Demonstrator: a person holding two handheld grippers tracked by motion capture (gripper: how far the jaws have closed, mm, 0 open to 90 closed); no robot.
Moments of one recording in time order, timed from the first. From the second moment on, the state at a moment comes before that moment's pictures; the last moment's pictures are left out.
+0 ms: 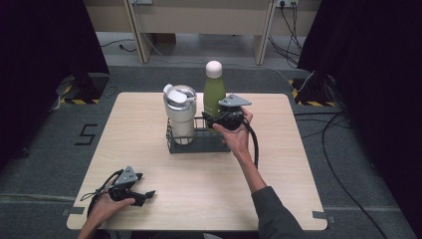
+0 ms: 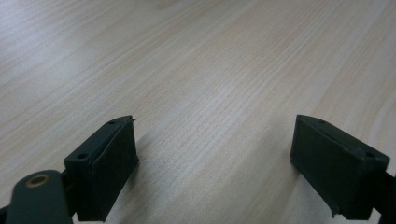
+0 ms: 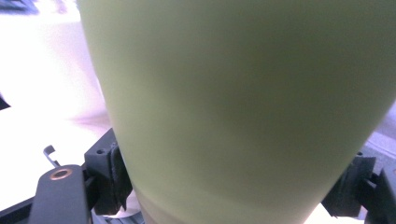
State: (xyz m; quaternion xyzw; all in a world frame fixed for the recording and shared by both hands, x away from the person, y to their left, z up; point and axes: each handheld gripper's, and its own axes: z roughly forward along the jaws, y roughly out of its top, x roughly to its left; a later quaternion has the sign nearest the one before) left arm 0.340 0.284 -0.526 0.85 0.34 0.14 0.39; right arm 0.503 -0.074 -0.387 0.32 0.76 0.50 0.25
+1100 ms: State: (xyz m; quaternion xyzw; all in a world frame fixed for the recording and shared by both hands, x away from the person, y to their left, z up) left arm 0.340 0.284 -0.526 0.85 0.34 0.14 0.39; right arm 0.516 -0.071 -0.430 0.35 0.76 0.50 0.23
